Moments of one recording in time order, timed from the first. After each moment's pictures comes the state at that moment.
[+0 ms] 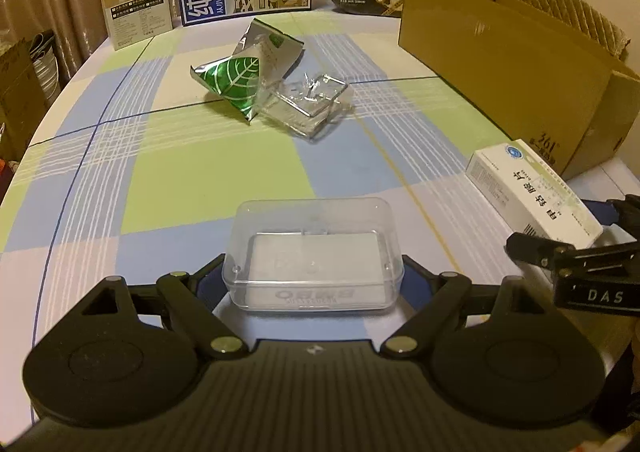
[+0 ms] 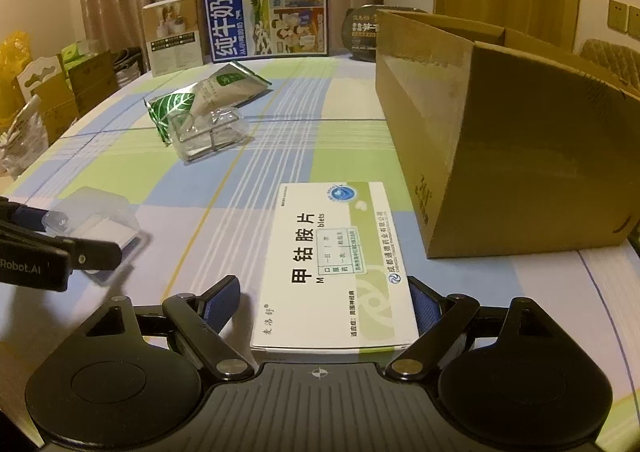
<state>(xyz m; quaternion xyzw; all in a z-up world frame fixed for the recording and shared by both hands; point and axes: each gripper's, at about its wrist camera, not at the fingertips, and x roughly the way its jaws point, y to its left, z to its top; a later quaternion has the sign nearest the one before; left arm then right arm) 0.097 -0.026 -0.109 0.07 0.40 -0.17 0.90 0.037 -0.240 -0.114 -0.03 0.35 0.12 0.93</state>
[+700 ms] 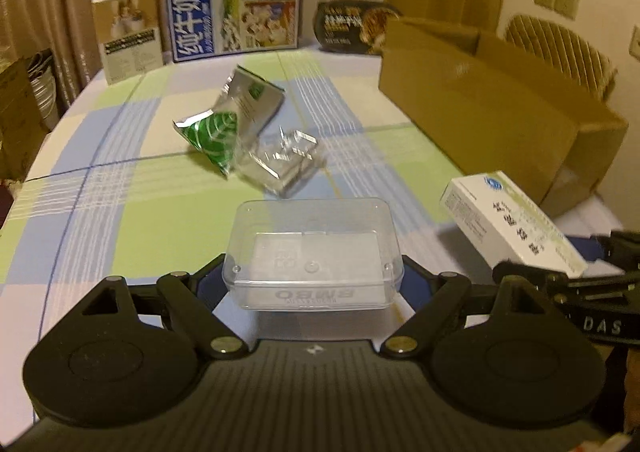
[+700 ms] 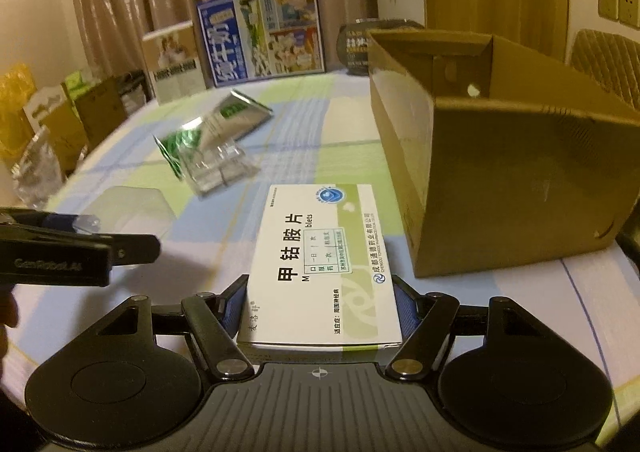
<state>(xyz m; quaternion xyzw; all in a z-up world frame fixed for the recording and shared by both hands) 0.095 -0.050 -0.068 0.05 0.36 -0.18 0.91 0.029 -0.254 -0.071 0.02 0.35 0.13 0.93</state>
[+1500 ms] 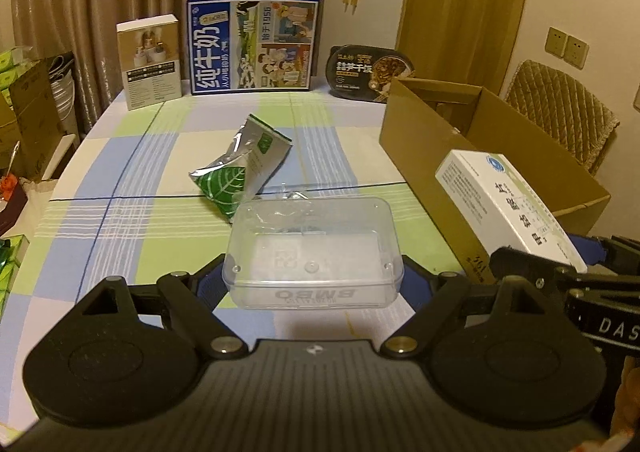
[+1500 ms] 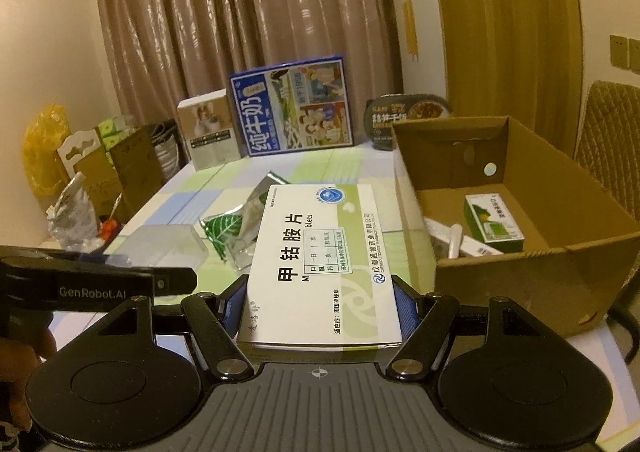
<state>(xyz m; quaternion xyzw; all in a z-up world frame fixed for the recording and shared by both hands) 0.086 -0.062 -0.003 0.01 0.34 -0.16 0.93 0.026 -0.258 0.006 0.04 0.28 0.17 0.94</state>
